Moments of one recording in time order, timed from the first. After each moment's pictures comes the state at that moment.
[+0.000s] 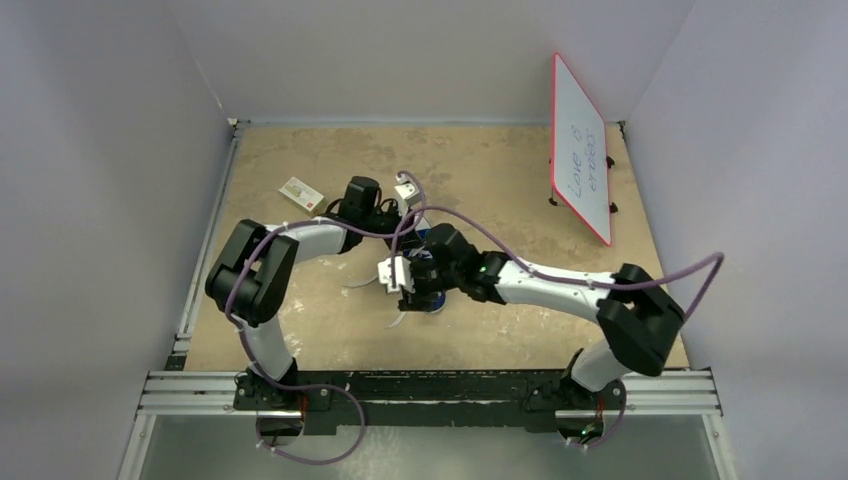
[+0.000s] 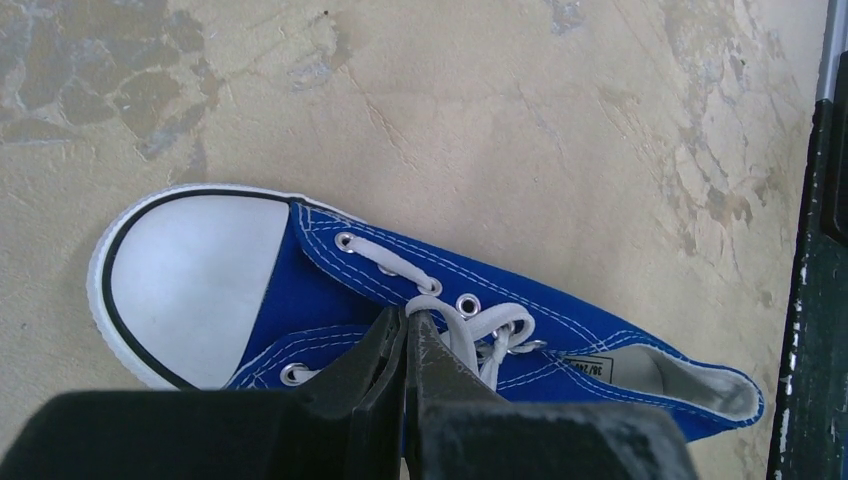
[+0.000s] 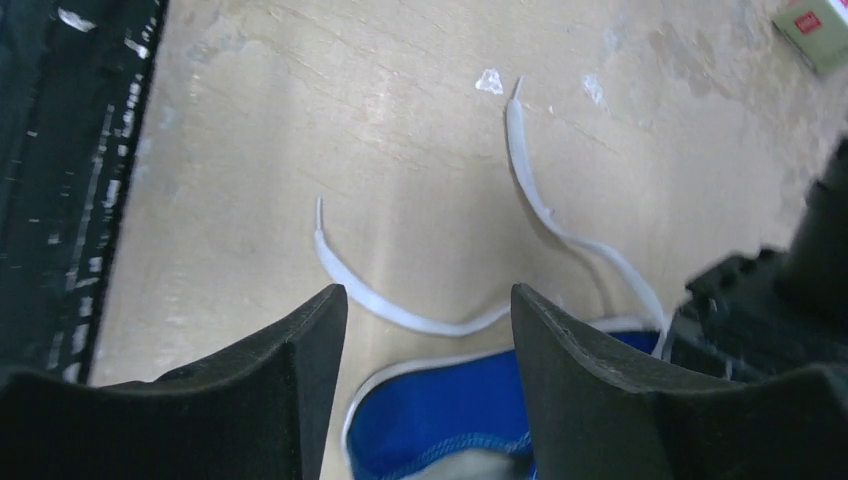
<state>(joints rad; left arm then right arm) -0.44 1.80 0.96 0.17 0.75 0.10 0.93 1.49 0.90 -0.07 -0.48 -0.60</state>
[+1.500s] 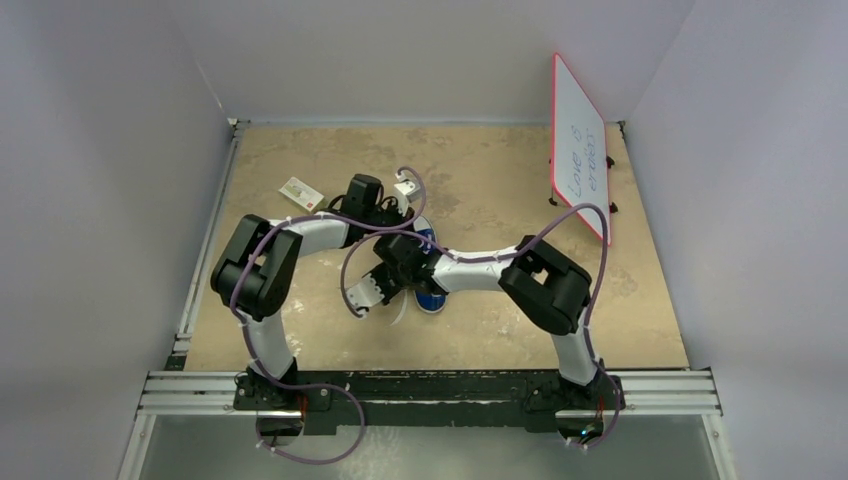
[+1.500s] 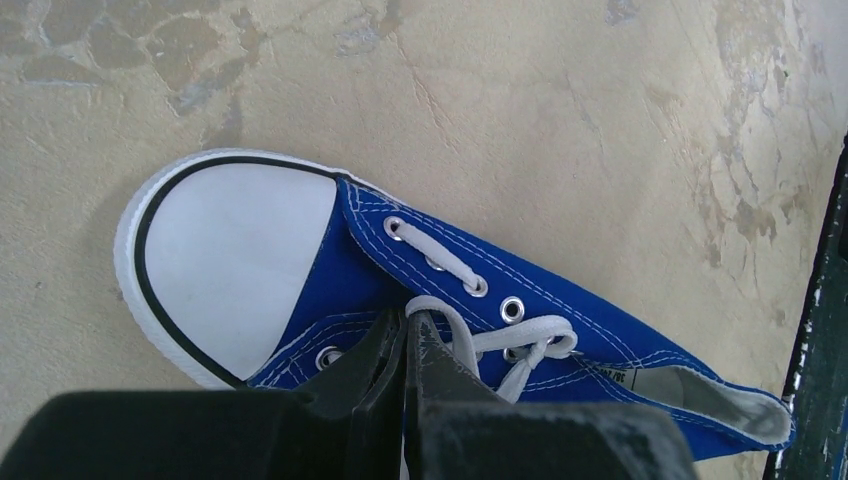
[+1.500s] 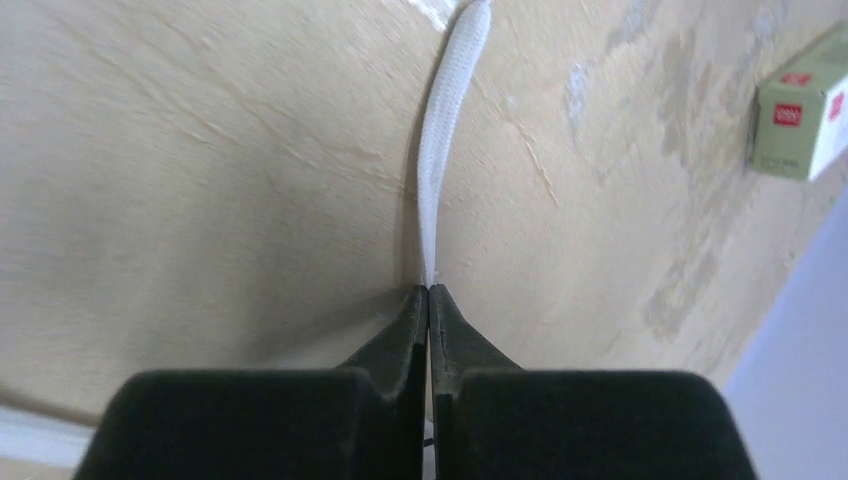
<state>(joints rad) -0.43 1.85 1.03 0.08 0.71 0.06 1.02 2.02 1.21 -0.02 -0.14 -1.24</state>
